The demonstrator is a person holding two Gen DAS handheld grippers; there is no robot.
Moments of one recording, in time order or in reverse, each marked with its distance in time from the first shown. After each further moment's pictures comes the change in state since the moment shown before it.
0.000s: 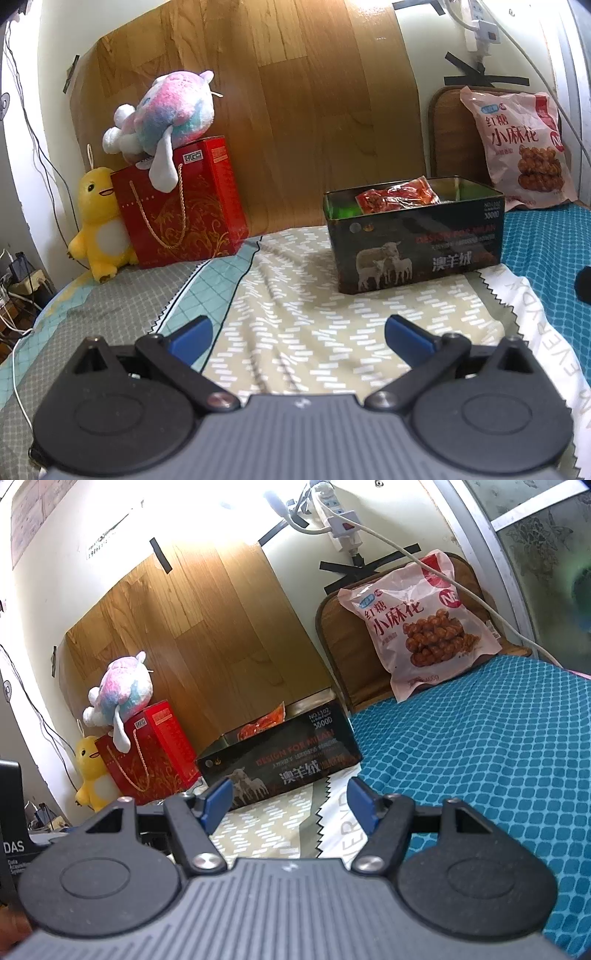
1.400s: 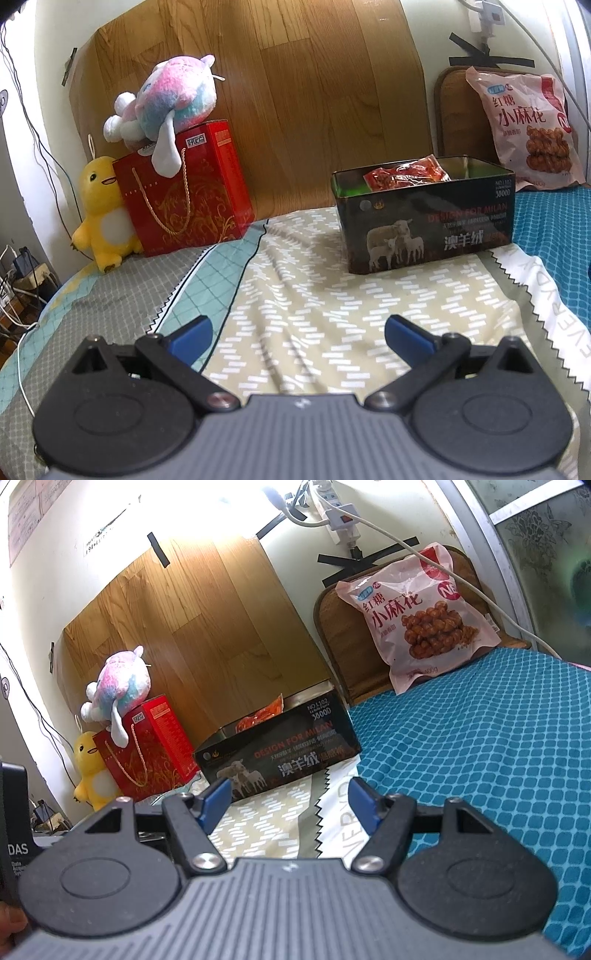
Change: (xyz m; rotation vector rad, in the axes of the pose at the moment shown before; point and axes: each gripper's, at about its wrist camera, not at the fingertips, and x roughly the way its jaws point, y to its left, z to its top) left arm 0.009 0.004 -0.007 0.021 0.053 0.014; right arm 0.003 0.001 -0.004 0.004 0.012 -0.008
